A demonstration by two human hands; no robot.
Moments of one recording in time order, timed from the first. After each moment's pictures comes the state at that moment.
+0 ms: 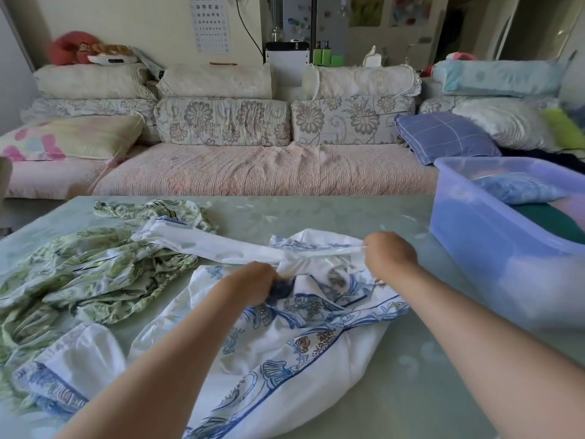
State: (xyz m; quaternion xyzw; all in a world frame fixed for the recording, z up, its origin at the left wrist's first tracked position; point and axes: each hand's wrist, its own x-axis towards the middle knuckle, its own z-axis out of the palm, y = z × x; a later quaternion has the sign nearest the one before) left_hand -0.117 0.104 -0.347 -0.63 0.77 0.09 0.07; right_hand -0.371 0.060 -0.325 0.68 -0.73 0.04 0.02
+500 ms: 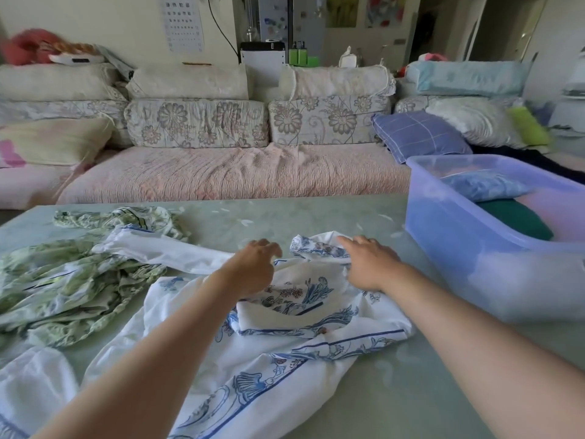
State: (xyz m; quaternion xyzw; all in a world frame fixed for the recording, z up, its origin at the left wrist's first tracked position) left_hand -0.153 0.067 -0.340 -0.62 0.78 0.08 -0.07; right_hand -0.406 0.055 -0.339 0.77 -0.63 0.00 -0.03
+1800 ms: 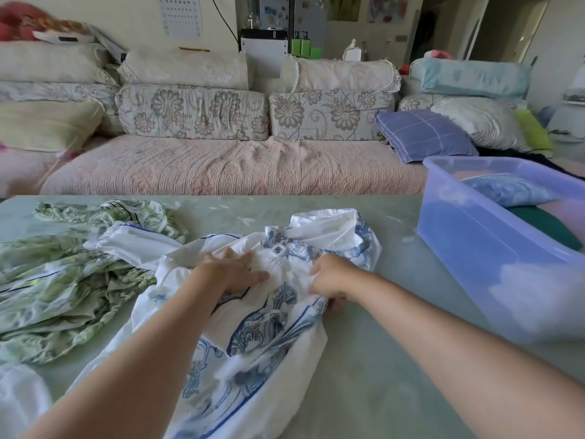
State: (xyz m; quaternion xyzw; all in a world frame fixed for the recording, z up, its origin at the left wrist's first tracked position) left_hand -0.105 0.016 -0.363 -0.71 0.68 0.12 0.16; right_hand -0.320 0.045 -0.344 0.67 -0.69 0.03 -0.27
